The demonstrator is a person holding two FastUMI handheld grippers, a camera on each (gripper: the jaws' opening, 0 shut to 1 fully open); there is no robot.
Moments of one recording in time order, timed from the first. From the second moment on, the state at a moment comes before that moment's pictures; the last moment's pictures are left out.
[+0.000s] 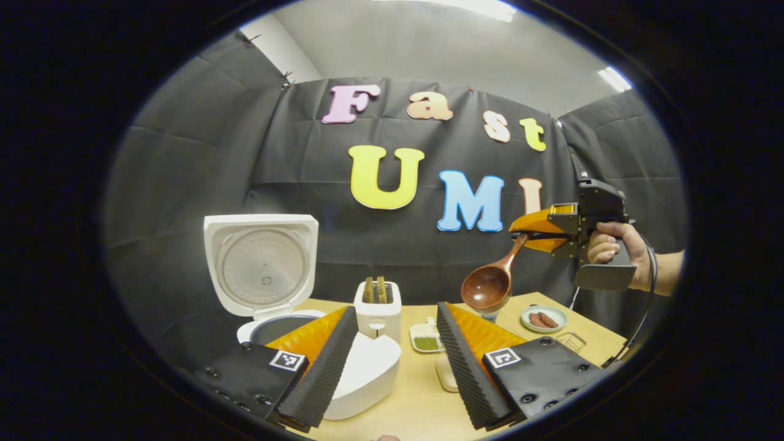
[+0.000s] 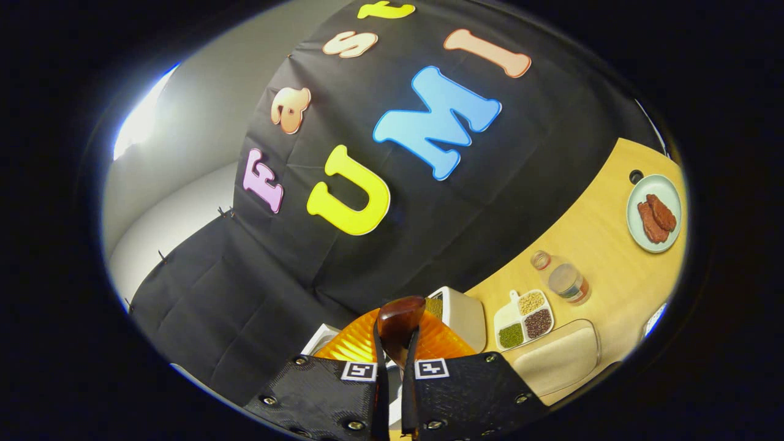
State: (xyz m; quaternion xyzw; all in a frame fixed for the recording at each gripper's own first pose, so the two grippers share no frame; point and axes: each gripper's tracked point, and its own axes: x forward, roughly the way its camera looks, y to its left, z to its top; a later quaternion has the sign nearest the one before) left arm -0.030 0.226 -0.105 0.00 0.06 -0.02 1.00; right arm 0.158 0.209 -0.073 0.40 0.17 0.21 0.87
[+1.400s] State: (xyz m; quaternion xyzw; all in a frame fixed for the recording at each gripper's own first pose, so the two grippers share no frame) left arm -0.016 0.117 -0.097 0.00 0.09 -0.05 0.99; right arm 0.104 -0.066 -0.192 0.25 0.19 -0.03 0.95
